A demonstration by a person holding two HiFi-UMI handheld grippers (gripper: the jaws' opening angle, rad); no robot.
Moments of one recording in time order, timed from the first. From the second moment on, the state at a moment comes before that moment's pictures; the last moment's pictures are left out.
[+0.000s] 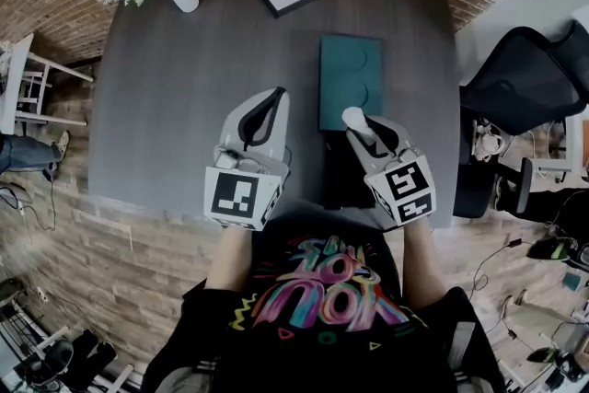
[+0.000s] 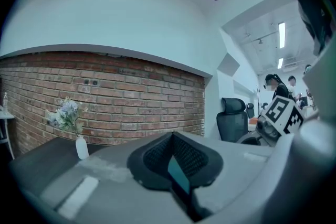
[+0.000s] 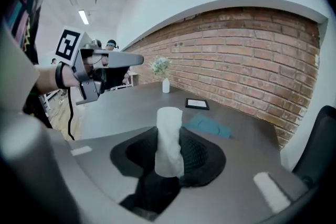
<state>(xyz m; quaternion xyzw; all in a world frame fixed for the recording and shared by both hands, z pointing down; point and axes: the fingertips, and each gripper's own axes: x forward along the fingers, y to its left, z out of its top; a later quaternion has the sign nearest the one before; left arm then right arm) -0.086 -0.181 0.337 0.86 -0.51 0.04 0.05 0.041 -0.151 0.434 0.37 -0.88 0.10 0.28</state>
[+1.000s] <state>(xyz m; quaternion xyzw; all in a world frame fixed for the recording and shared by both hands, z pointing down) -0.076 -0.173 0.344 0.86 -0.50 0.04 0.07 0.068 -0.161 0.348 0.45 -0.88 0.01 0.12</state>
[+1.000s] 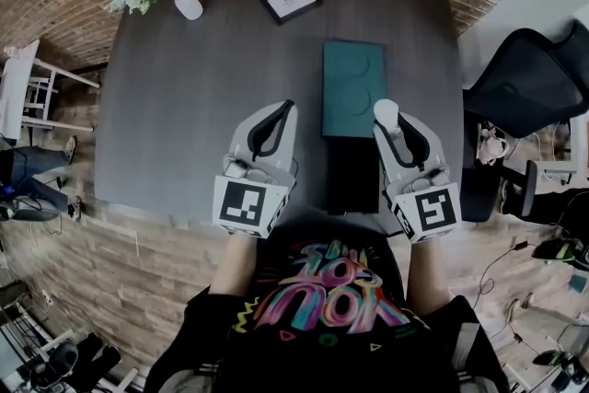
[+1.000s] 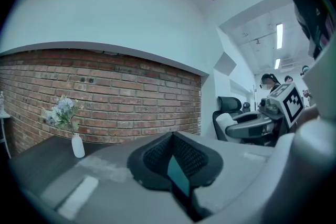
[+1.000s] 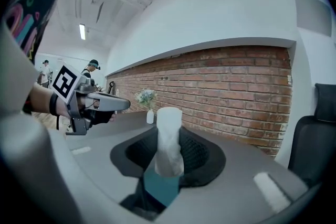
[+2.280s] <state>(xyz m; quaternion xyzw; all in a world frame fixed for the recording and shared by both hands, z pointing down) -0.077 -0.169 0.345 0.86 -0.50 0.04 0.06 0.073 -0.154 0.339 0.46 -0.88 0.03 0.10</state>
